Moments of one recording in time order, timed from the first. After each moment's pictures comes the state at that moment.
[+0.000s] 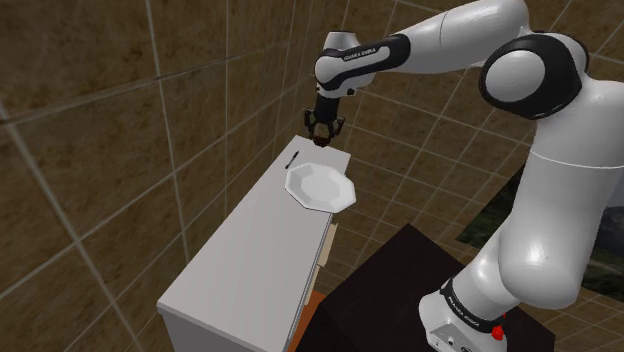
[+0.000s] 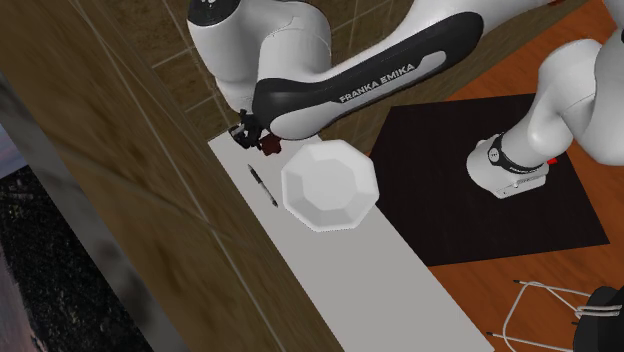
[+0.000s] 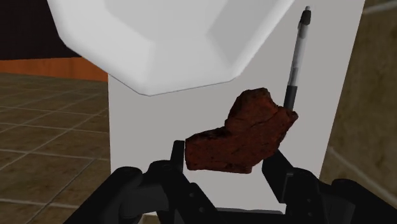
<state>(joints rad) 0.12 0.36 -0.23 -1.75 0.05 2.06 0.93</state>
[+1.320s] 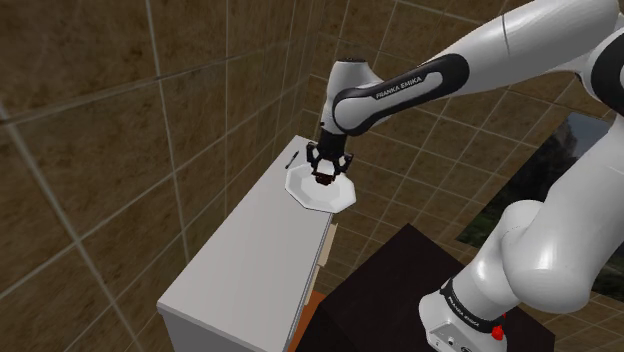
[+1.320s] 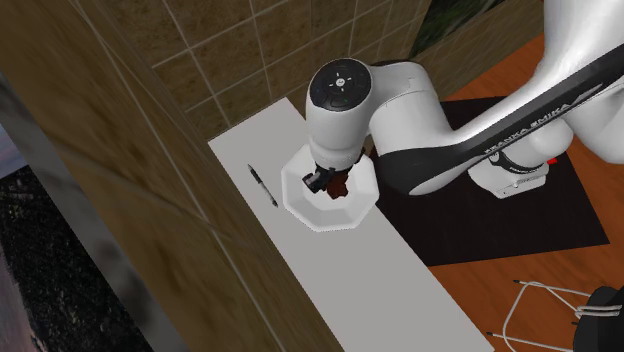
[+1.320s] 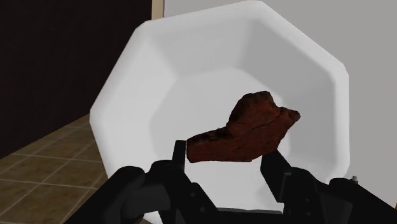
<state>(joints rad) 0.26 0.02 -0.17 -2.31 -0.03 2.27 1.17</state>
